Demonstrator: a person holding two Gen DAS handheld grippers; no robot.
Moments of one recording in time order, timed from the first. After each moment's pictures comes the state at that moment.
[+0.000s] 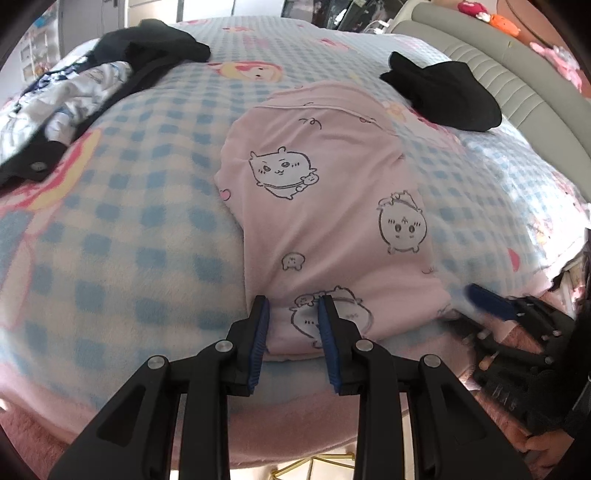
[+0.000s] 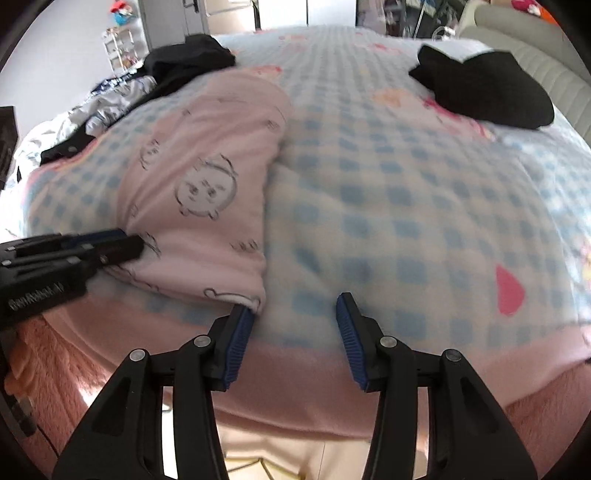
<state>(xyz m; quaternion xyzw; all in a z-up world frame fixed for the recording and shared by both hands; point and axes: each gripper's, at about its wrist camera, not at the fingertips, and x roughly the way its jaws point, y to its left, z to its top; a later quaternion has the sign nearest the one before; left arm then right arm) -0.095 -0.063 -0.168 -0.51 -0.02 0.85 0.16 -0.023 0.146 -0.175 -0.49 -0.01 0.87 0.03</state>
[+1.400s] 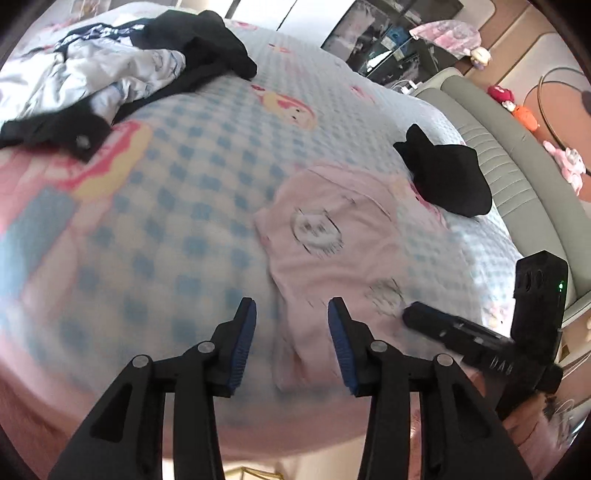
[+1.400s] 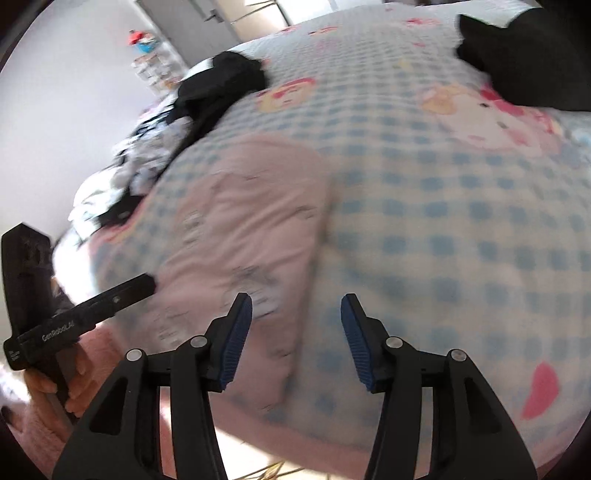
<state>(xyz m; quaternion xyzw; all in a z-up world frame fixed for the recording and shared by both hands) -0.100 -0.110 -0.133 -0.48 -0.19 0.84 0.16 -0.080 0.154 -0.163 -0.49 0.14 0.84 -0.16</state>
